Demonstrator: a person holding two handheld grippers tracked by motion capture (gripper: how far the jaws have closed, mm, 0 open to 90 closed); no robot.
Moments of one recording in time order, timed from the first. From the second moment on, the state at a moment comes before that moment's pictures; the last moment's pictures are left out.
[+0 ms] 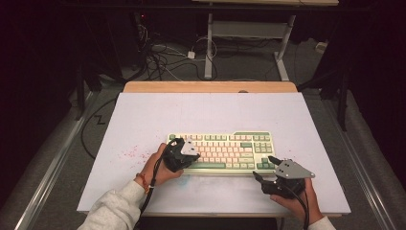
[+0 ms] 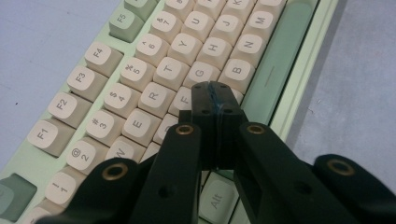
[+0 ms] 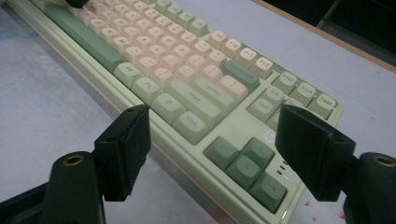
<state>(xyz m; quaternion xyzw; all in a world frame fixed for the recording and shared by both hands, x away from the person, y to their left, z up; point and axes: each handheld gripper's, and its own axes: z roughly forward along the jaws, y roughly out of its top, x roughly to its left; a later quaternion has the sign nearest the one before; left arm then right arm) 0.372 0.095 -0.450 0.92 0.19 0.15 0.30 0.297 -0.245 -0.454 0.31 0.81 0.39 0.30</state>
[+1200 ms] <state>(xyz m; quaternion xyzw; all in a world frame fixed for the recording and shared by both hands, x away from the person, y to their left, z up) 0.359 0.117 -0.441 0.91 0.19 0.20 0.32 0.296 -0.245 -0.452 0.30 0.82 0.39 0.30</state>
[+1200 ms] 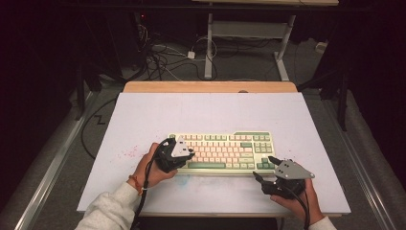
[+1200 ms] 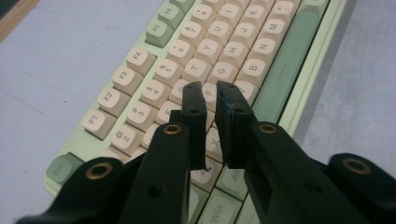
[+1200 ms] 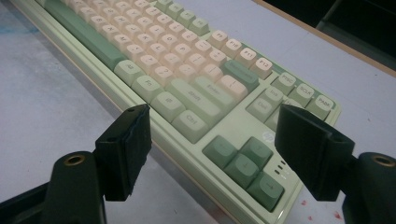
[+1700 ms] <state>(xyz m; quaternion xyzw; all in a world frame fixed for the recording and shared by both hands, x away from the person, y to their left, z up) 0.339 0.148 -0.443 0.88 0.21 0.25 0.36 0.296 -0.246 -0.451 0.30 0.81 0.39 0.31</state>
